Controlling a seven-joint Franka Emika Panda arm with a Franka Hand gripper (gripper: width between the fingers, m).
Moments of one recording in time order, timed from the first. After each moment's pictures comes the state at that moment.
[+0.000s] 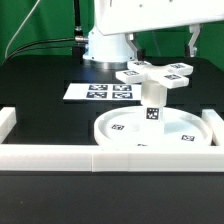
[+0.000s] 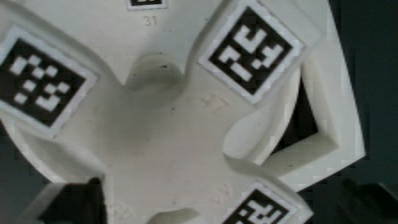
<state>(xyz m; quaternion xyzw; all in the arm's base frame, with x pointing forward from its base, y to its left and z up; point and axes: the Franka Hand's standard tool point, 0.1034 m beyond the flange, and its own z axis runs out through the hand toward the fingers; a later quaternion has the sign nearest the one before) 0.572 0.049 0.134 -0.98 0.18 -0.04 0.08</state>
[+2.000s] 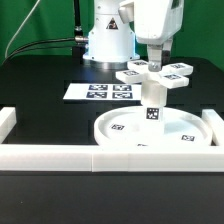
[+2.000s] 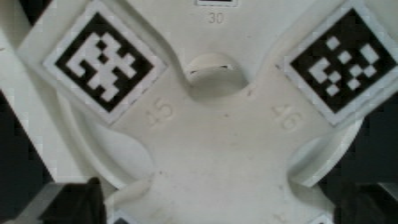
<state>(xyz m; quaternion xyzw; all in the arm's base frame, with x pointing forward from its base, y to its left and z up) 0.565 0.045 0.120 -0.82 -0.57 -0.01 -0.02</state>
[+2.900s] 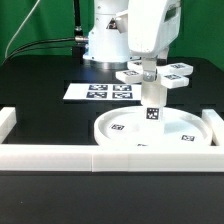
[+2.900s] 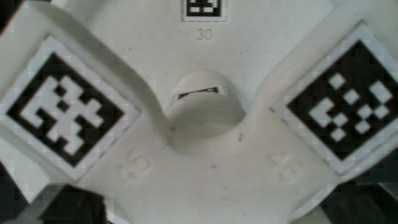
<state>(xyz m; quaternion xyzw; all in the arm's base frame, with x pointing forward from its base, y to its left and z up) 0.560 0.039 0.105 -0.83 -0.56 0.00 -0.01</state>
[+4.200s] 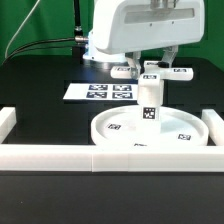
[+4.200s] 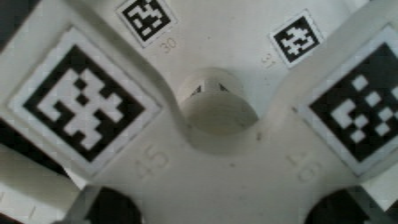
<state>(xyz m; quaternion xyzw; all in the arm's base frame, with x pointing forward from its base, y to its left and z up) 0.560 0.033 0.104 -0.97 -0.22 -0.02 0.00</state>
